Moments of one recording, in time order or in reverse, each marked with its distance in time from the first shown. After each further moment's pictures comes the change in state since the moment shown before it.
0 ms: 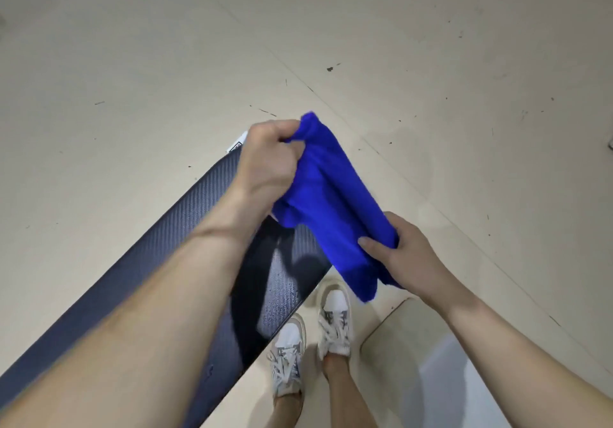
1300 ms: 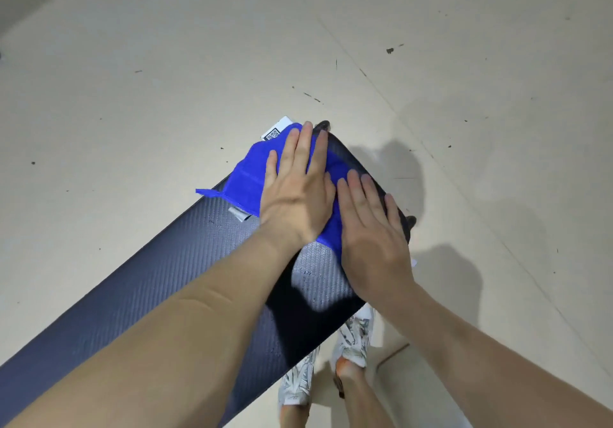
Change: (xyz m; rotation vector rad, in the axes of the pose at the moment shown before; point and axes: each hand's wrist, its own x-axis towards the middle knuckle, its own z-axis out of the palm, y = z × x) left_hand 0.057 -0.110 0.011 1.122 0.048 0.055; right_hand 0.108 0.011 0.083 -0.975 0.183 -0.556
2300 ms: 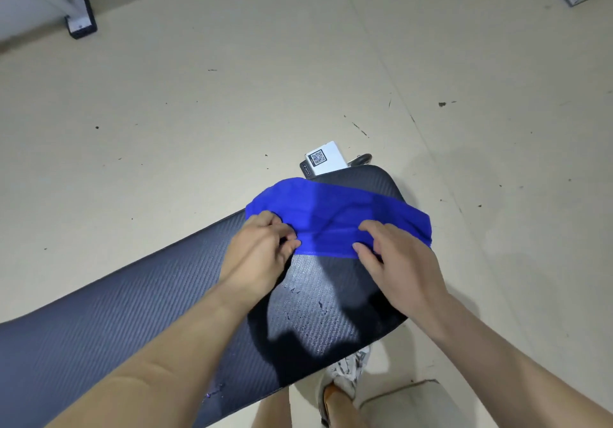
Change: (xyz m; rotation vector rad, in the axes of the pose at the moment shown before) left_hand -0.089 -0.087 -0.036 -0.274 0.043 -0.240; right_hand 0.032 -0.013 -0.045 0.156 -0.137 -0.186
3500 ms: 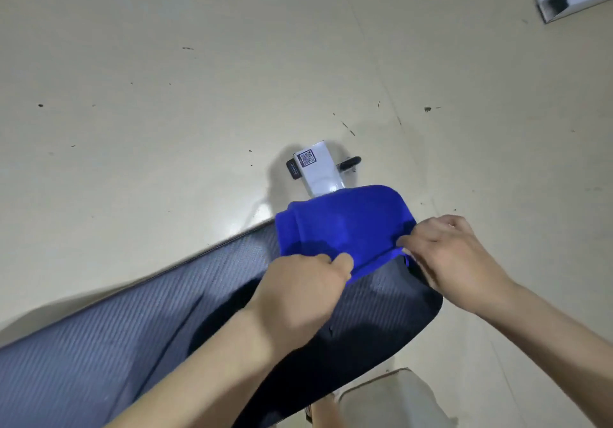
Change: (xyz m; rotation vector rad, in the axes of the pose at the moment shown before) left_hand 0.013 0.032 -0.043 0.228 -0.305 0.447; right_hand 0.047 0.029 -0.060 -0.360 -0.123 -0.319
